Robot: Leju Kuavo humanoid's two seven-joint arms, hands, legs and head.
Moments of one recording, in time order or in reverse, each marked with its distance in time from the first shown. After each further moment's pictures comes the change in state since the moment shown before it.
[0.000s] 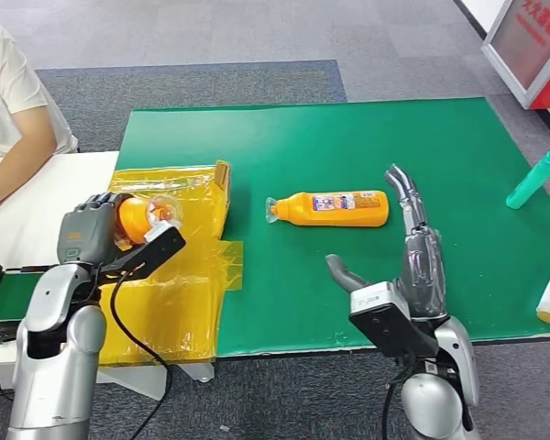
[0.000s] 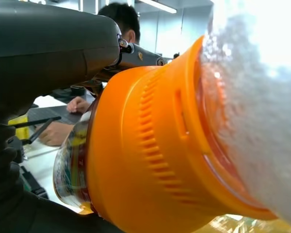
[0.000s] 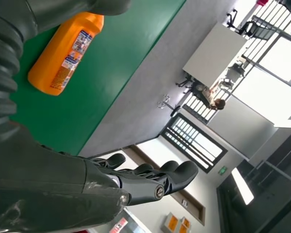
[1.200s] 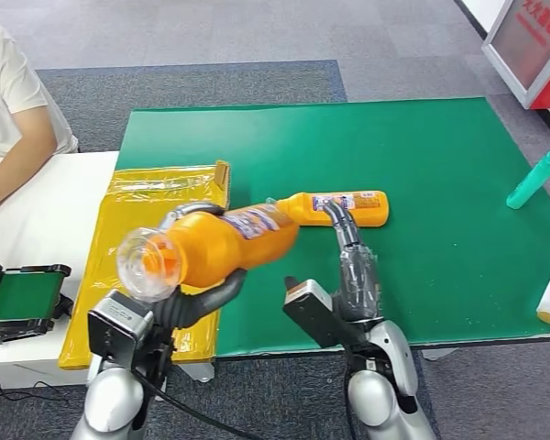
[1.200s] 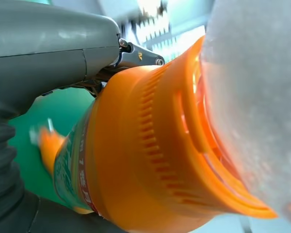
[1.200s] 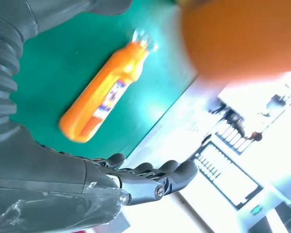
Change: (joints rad) left arm 0.194 -0.049 -0.436 -0.224 1.054 0.240 -0.256; right arm -0.037 -0.012 0.134 0.313 0.067 -0.163 0.073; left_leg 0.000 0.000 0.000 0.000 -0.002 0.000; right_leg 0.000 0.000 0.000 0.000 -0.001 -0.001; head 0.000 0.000
